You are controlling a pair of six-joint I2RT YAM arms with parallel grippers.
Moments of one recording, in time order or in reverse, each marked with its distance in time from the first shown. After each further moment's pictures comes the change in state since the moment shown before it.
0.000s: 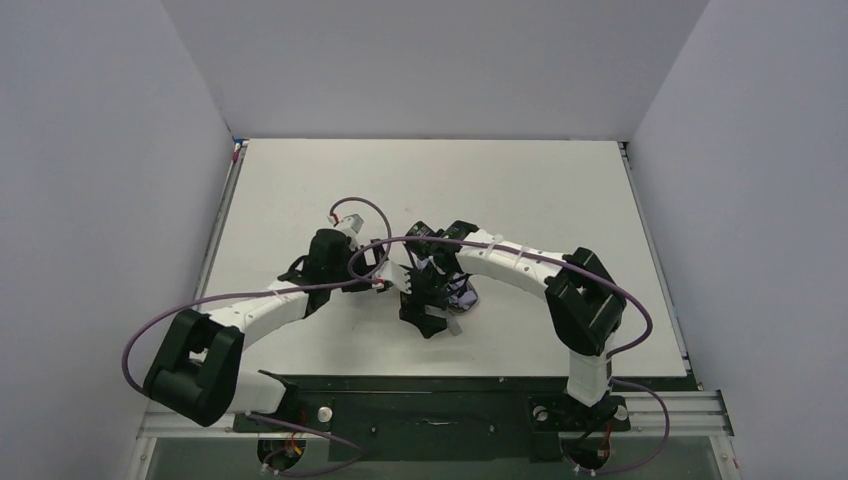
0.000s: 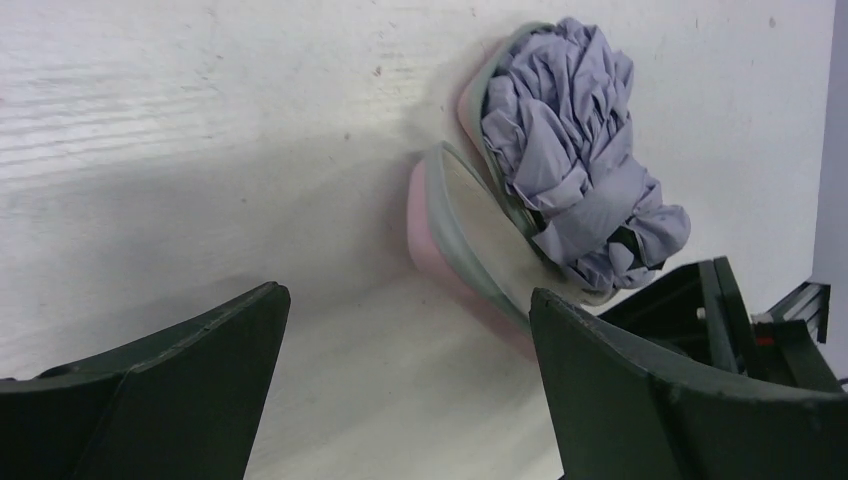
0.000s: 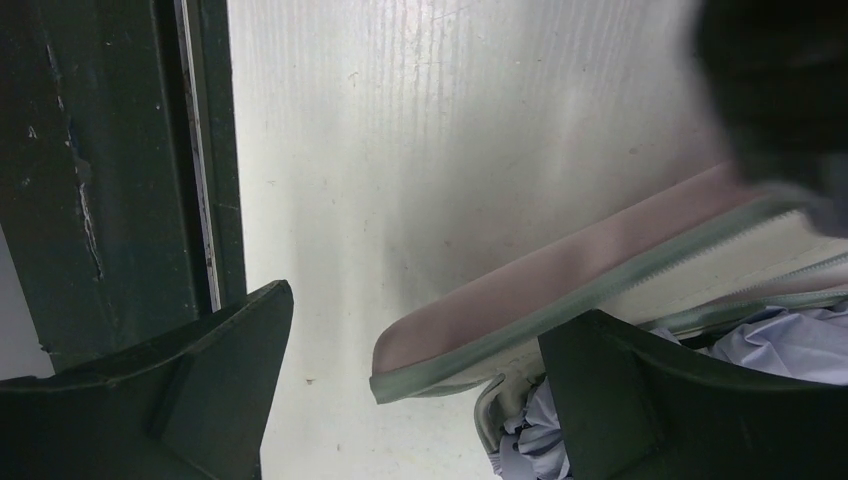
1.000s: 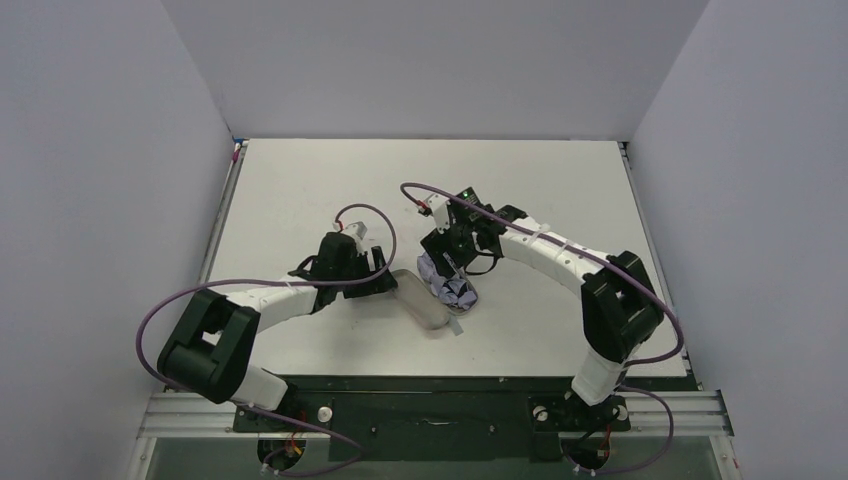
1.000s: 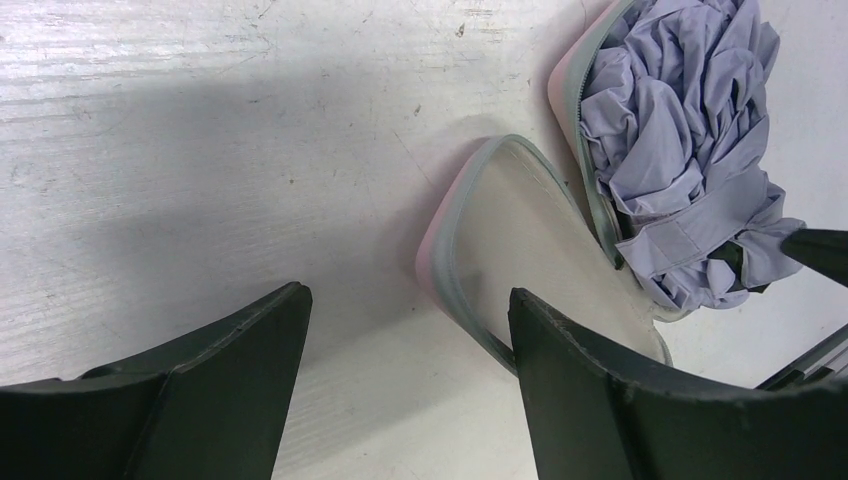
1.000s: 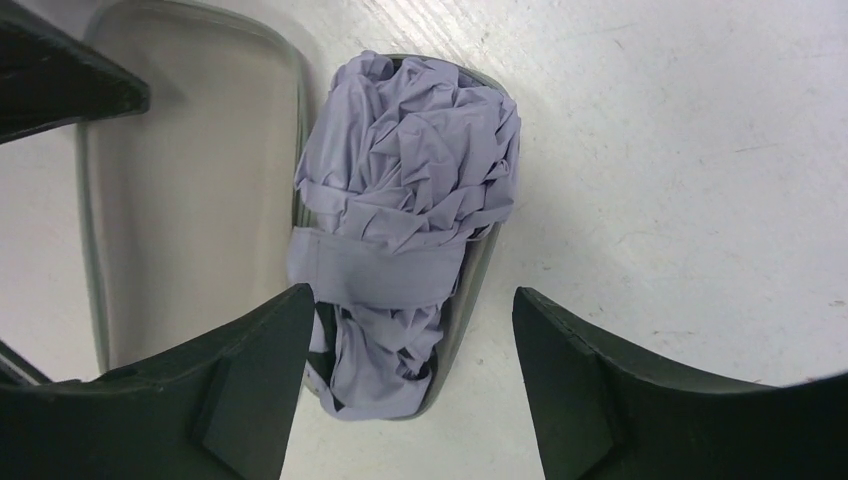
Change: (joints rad) left arm -0.040 0.117 0.008 -0.013 -0.054 0.005; right arm -0.226 -0.172 -0.124 0.317 0.351 0.549
